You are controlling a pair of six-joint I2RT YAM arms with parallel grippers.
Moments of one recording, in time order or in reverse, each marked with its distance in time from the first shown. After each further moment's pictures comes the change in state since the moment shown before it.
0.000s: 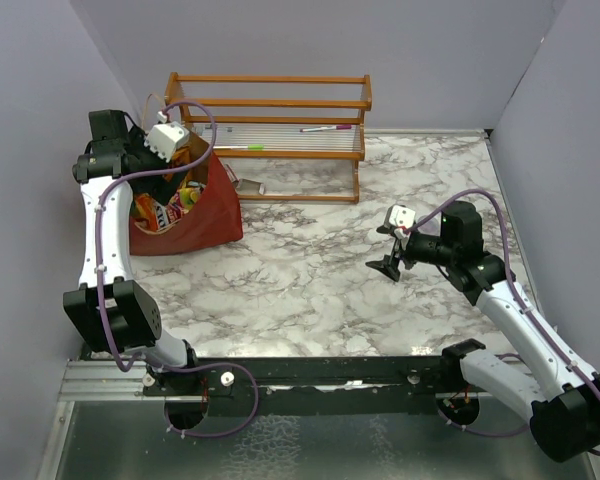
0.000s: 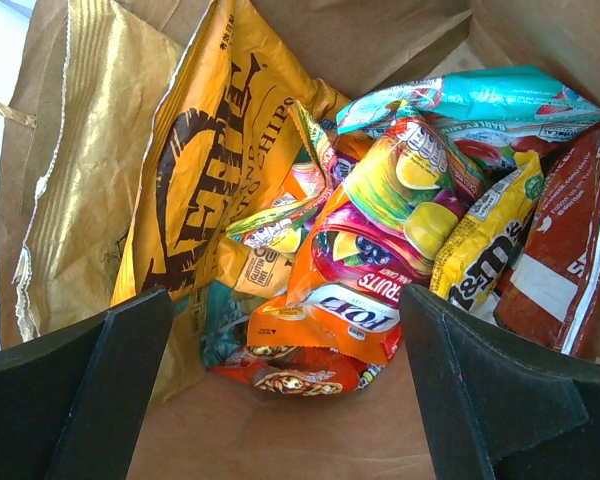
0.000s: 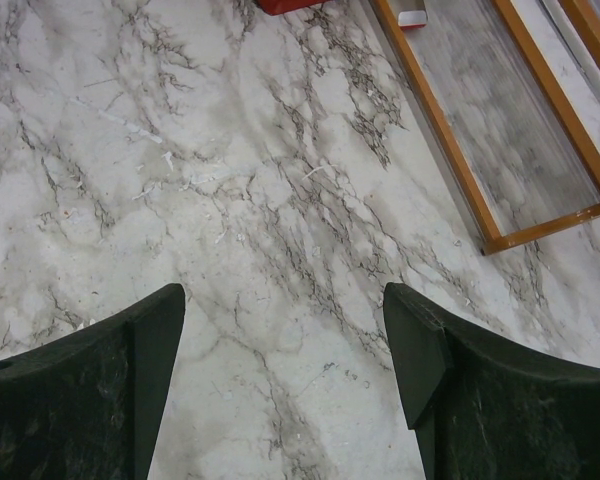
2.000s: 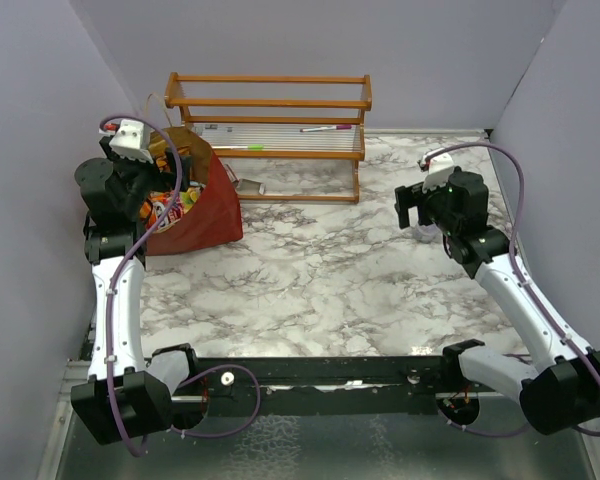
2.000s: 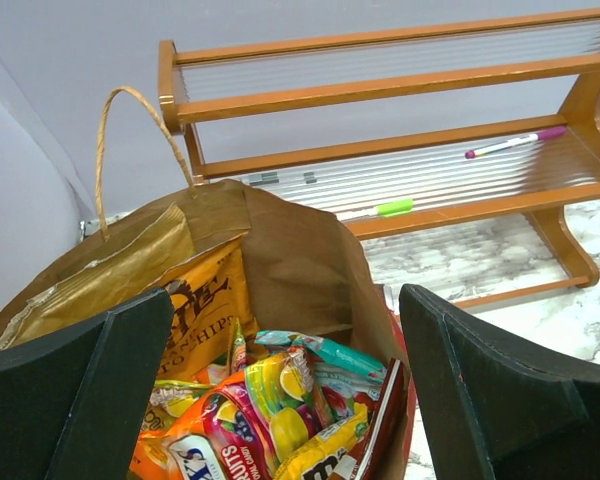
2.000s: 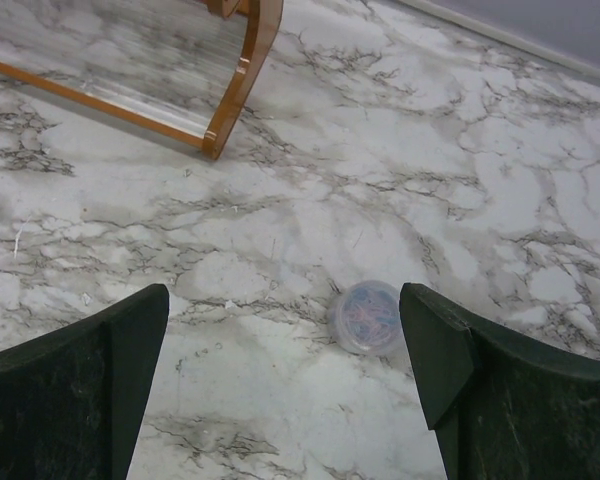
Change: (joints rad) left arm 0.000 -0.477 -0.571 0.909 0.129 -0.787; right arm -0.061 0.167 0.185 0.054 0.753 0.429
